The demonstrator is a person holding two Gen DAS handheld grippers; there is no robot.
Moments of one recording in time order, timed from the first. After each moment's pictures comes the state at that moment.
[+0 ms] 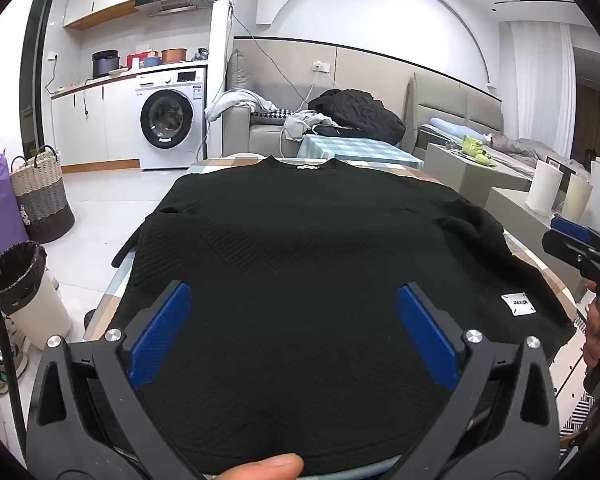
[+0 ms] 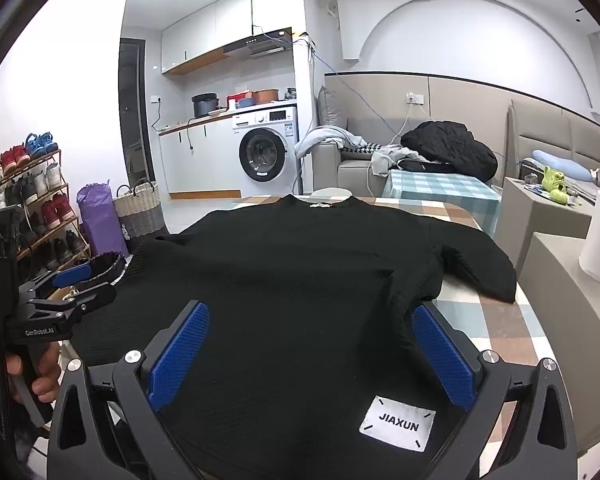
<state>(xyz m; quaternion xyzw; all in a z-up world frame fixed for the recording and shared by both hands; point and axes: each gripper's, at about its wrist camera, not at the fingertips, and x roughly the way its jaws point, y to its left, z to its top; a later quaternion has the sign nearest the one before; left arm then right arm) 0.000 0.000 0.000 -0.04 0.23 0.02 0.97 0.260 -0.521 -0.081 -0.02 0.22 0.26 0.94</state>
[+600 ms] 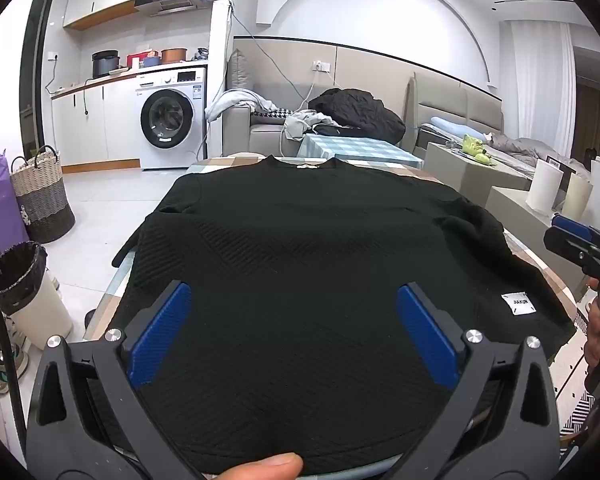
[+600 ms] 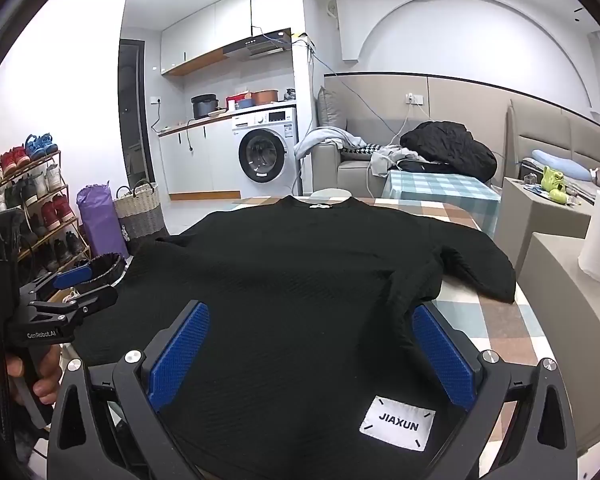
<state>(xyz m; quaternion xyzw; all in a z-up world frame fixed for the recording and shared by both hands) 0.001 0.000 0.000 -0.04 0.23 0.02 0.97 0.262 -0.523 -0.081 -0.02 0.22 0.26 0.94</state>
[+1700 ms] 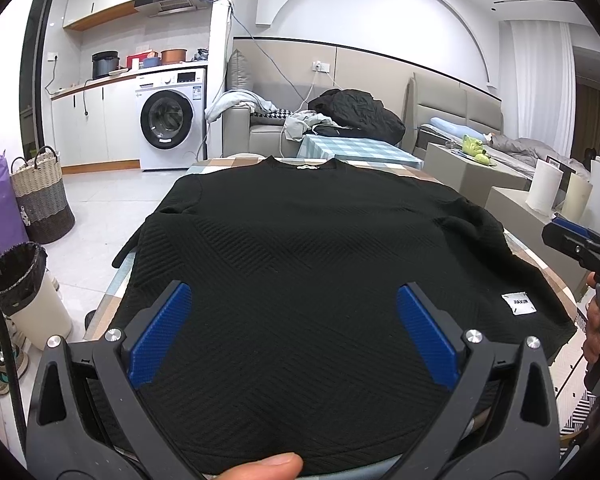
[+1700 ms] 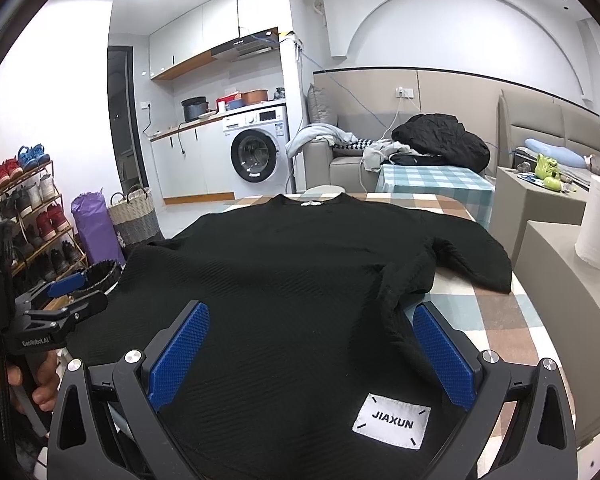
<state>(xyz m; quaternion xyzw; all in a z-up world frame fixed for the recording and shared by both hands) -0.003 0.001 0.000 -0.04 0.24 0.01 0.97 0.263 -0.526 -0.079 0.00 0.23 0.25 0.94</state>
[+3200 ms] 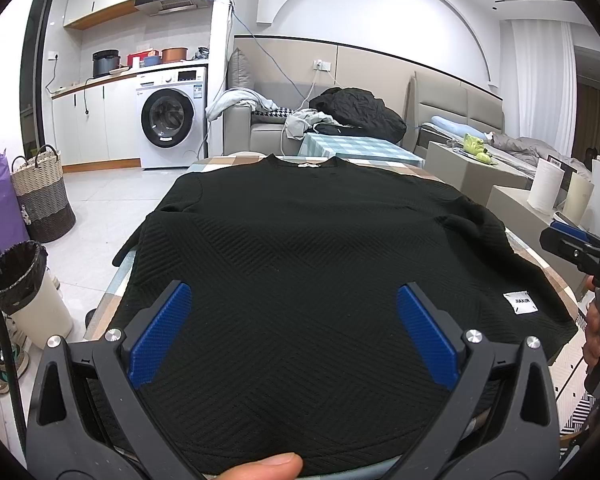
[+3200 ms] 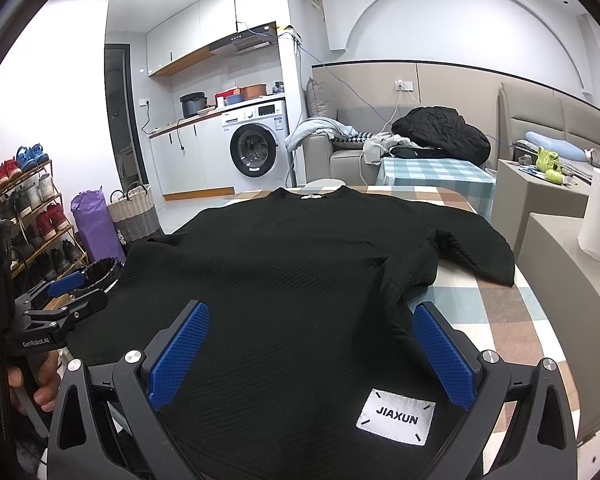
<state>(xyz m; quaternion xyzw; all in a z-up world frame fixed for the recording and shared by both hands) -0.001 0.002 -0.001 -0.04 0.23 0.02 0.97 0.269 -0.524 -0.083 0.00 0.24 0.25 0.94</state>
